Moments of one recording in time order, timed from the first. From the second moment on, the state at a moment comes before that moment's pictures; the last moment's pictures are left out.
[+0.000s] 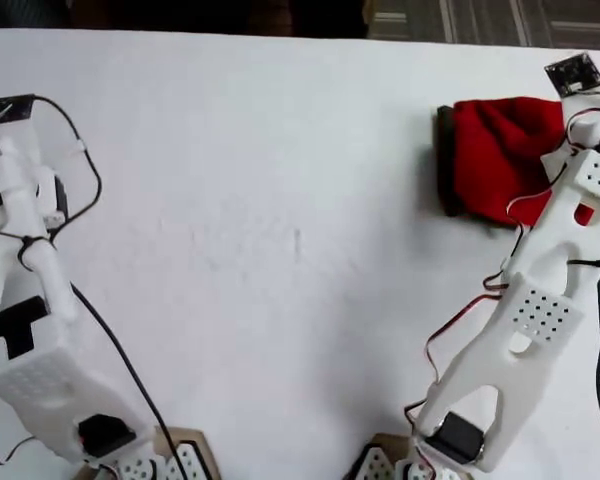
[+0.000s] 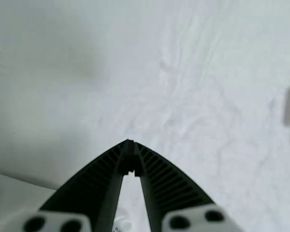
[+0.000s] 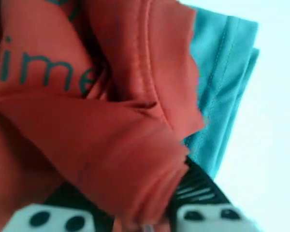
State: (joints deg) left arm -34.9 17.6 -7.8 78.8 -12.3; right arm 27.8 55.8 -71.1 81.3 48.0
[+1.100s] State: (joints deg) left arm -34.8 17.6 -7.8 78.8 -12.3; right arm 26.7 55.8 -83.7 85.2 24.5
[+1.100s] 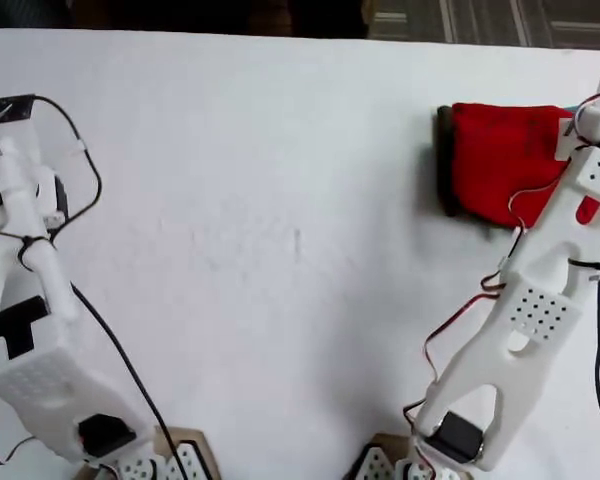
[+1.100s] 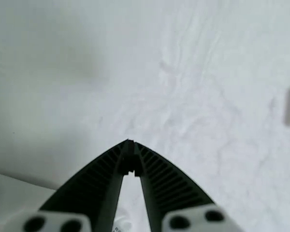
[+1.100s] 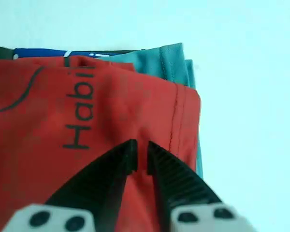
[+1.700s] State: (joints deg) left arm -36.0 17.6 -7.8 82.7 -12.2; right arm 26.5 71.5 -83.7 59.4 24.5
